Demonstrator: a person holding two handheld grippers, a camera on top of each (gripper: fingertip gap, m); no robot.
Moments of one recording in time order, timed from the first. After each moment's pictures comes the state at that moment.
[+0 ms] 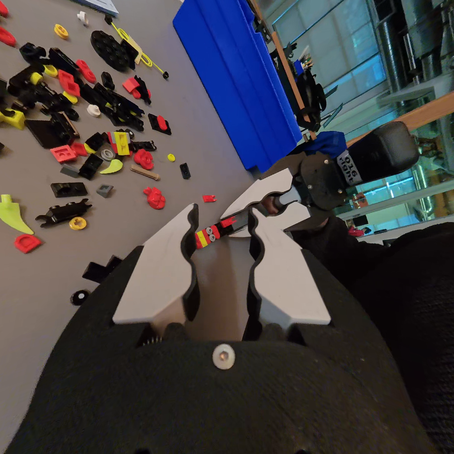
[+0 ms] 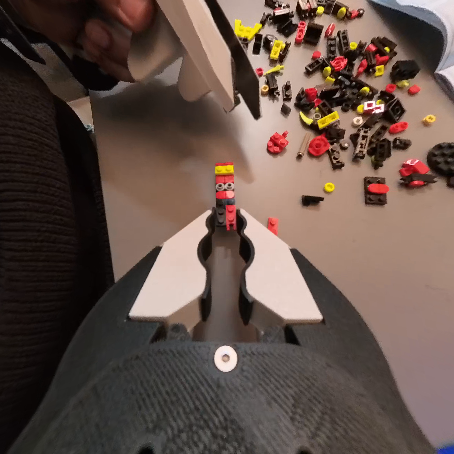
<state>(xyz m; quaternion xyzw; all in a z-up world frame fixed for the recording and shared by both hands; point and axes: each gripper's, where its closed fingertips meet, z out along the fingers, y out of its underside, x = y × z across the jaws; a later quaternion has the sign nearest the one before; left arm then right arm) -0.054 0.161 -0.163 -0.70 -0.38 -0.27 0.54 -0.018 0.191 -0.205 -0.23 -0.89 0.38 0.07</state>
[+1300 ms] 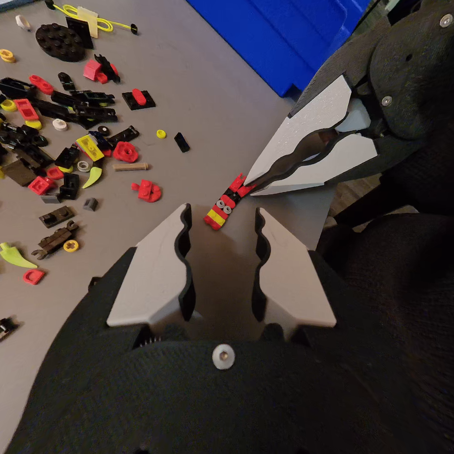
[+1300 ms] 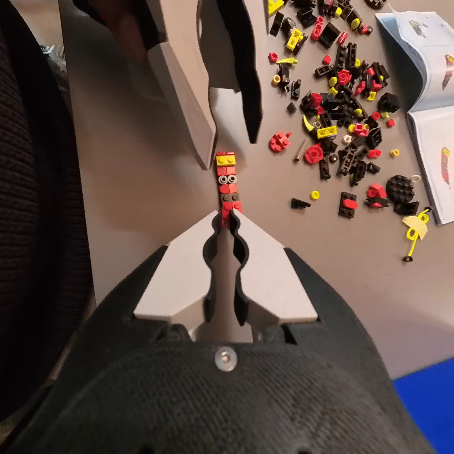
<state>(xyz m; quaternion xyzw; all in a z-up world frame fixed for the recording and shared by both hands) -0.028 0.170 -0.195 -0.85 -0.24 -0.11 0.45 -0.016 0.198 -0.207 -0.14 -0.93 0.30 0.16</state>
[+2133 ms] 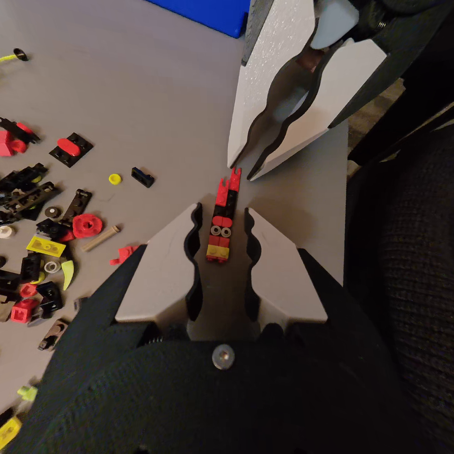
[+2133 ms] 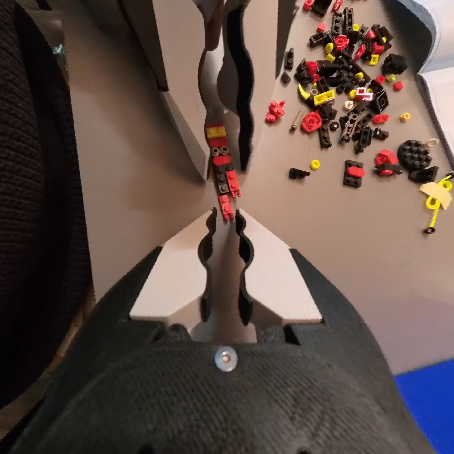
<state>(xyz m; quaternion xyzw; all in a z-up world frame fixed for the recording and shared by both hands) -0.019 0.202 -0.216 -0.91 -0.03 -0.09 0.39 -0.013 0.222 -0.213 -0.17 -0.92 0.32 0.13</state>
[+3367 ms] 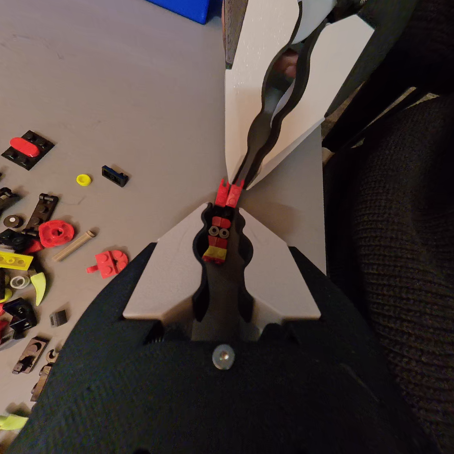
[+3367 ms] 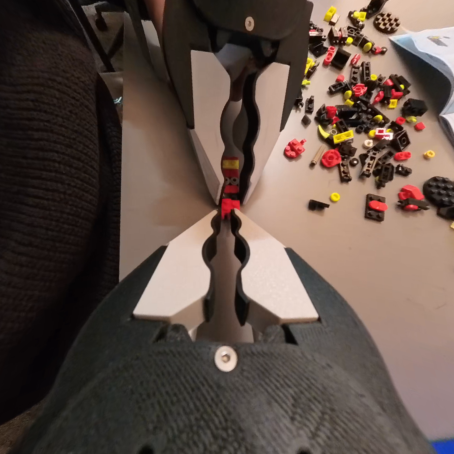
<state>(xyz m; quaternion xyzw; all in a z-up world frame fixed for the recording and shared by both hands) -0.004 0.196 -0.217 -0.91 0.00 -0.14 0.38 -0.002 0.198 -0.200 -0.14 -0.90 0.39 0.08</state>
